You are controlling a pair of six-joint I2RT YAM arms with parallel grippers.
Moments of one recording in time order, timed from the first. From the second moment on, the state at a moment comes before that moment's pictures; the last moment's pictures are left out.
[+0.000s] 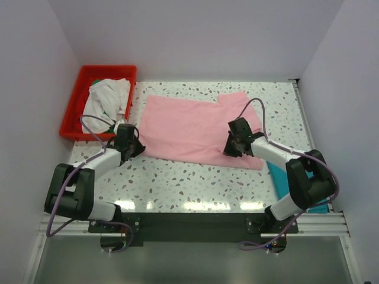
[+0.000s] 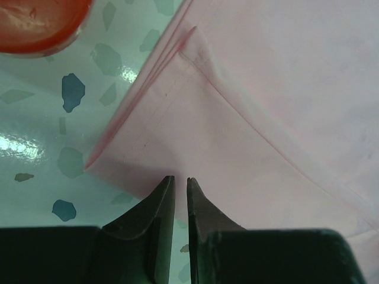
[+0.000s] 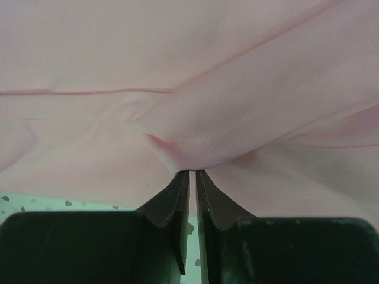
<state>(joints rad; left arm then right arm) -0.19 1.40 0.61 -0.06 -0.10 -0.76 0.44 1.52 0.86 -0.35 0.06 0.72</state>
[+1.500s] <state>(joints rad) -0.16 1.26 0.54 -0.15 -0.22 -0.84 0.35 1.21 0.76 -0.61 0.24 0.76</state>
